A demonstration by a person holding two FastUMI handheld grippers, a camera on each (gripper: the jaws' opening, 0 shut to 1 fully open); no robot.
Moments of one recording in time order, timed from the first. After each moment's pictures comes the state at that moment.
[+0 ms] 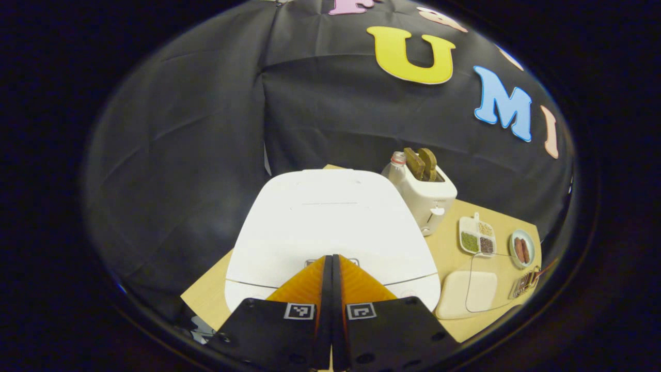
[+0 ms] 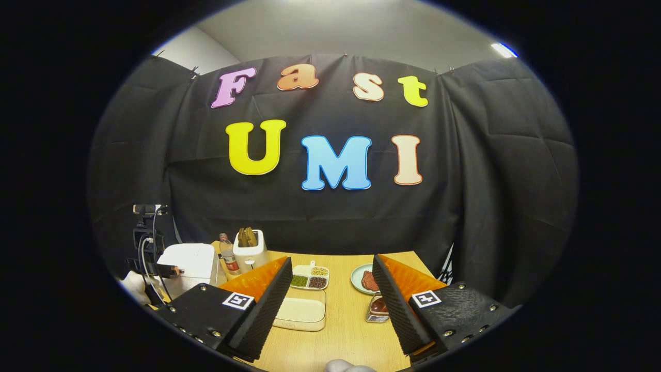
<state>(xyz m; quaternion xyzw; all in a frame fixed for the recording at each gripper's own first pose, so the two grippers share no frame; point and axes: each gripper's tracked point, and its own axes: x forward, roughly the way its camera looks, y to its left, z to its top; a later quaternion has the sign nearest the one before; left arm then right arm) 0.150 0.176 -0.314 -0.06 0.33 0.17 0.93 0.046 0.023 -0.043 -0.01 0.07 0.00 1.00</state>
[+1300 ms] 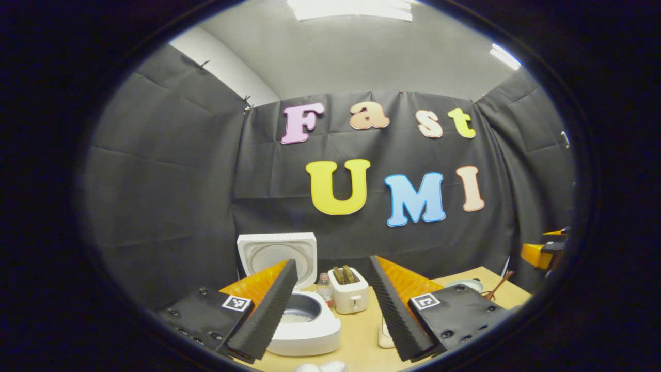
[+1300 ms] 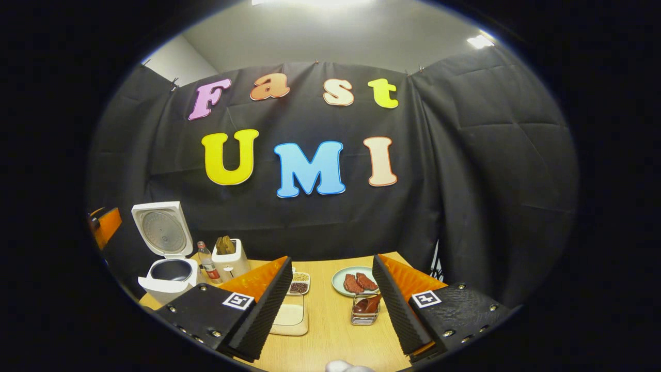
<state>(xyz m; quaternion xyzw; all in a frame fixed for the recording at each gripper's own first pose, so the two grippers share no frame) 0.021 0.046 -0.051 0.01 -0.01 0.04 1.00 0.045 -0.033 -0.080 0.03 0.04 -0.05 1.00</state>
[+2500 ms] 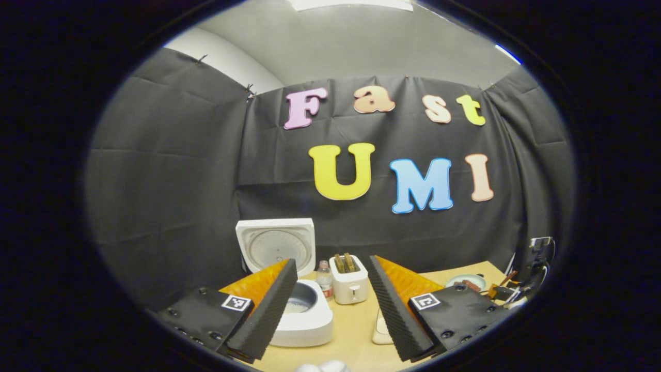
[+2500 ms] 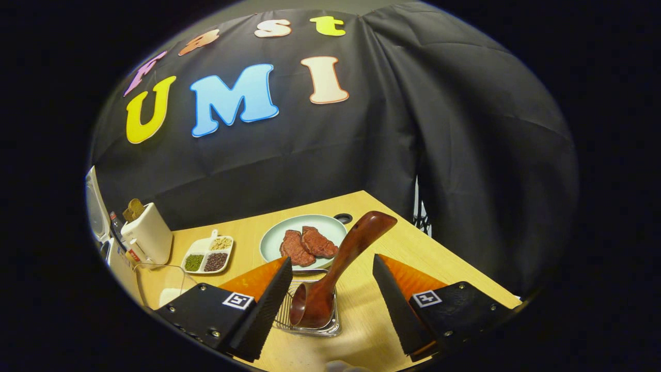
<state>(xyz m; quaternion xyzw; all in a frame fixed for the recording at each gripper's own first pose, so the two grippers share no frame) 0.038 0.023 -0.064 0.01 0.06 0.08 1.00 0.226 -0.175 -0.318 0.11 0.18 -0.15 0.97</state>
